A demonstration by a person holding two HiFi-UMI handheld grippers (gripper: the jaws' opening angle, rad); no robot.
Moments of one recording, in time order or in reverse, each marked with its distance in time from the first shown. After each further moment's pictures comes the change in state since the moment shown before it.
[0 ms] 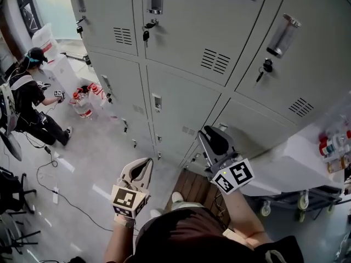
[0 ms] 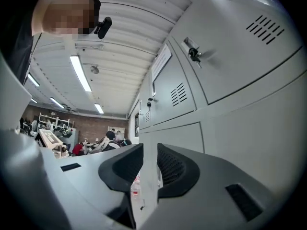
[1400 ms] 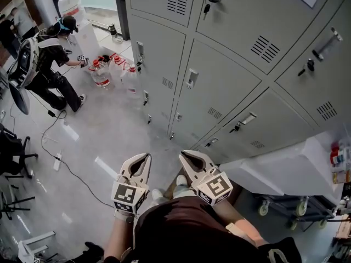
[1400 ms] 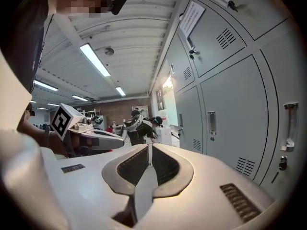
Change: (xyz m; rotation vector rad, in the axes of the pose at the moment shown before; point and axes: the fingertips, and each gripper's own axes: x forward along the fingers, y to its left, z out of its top) left arm -0.110 0.028 -0.072 -0.069 0.053 0.168; right arm -0.015 0.189 -0.147 0.072 0.317 0.297
